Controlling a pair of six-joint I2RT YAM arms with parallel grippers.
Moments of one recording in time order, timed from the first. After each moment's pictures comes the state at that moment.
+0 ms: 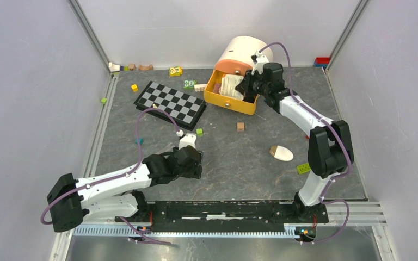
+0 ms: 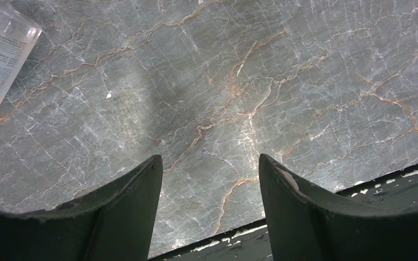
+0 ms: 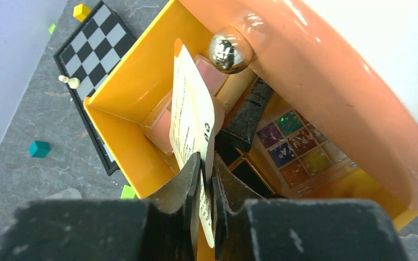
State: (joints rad) left arm -1.04 1.06 0.65 -0.54 -0.37 -0.73; right arm 0.31 1.76 1.33 0.03 -0.33 0.30
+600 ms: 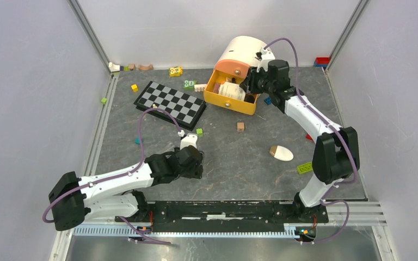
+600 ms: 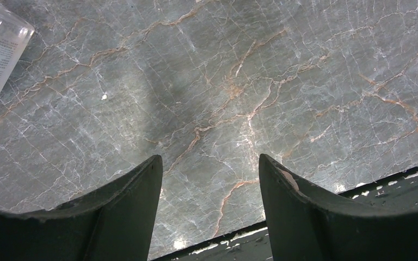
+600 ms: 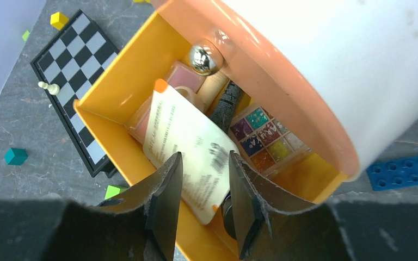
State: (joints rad) left arm -1.04 1.09 0.65 -0.52 -0.36 -0.73; right arm 0.29 1.71 1.34 -0.06 -0.25 0.24
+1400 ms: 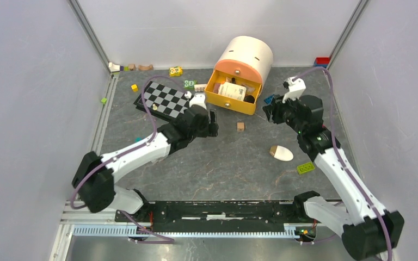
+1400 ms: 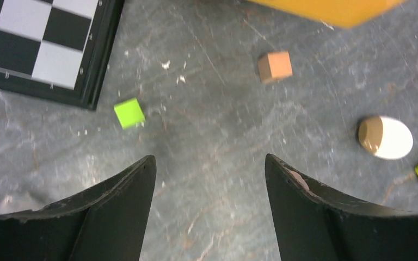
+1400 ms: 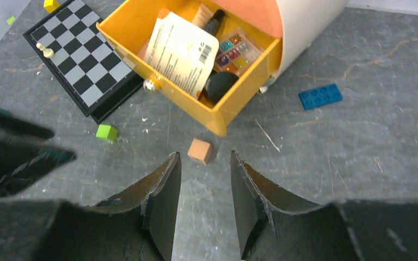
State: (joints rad) left arm -0.83 1.36 0.98 -0.26 -0.33 -0.56; right arm 0.29 1.03 0.92 -0.18 -0.13 0.13
